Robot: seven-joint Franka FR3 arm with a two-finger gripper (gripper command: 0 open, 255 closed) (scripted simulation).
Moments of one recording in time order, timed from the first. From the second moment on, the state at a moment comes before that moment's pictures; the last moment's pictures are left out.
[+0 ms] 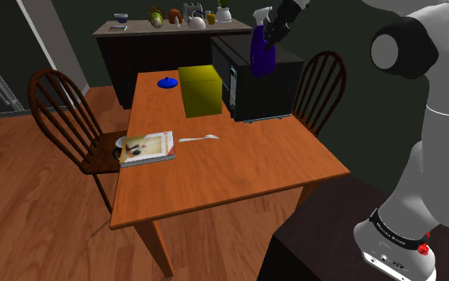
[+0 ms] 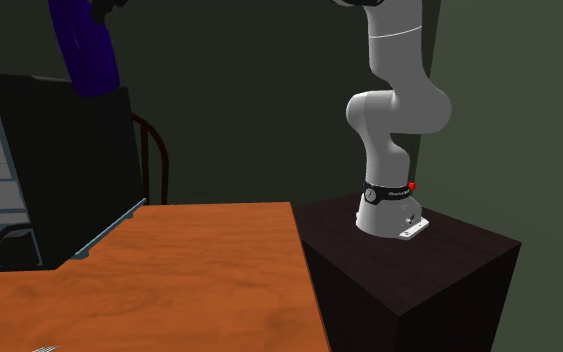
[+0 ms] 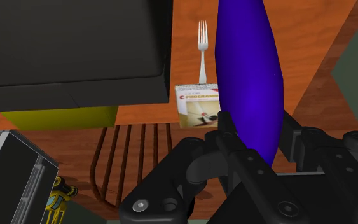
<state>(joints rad) 0.39 0.38 -0.98 -1.28 0.88 1.46 -1.61</state>
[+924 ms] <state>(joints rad) 0.47 0.34 -0.99 -1.50 0.85 1.63 -1.70</state>
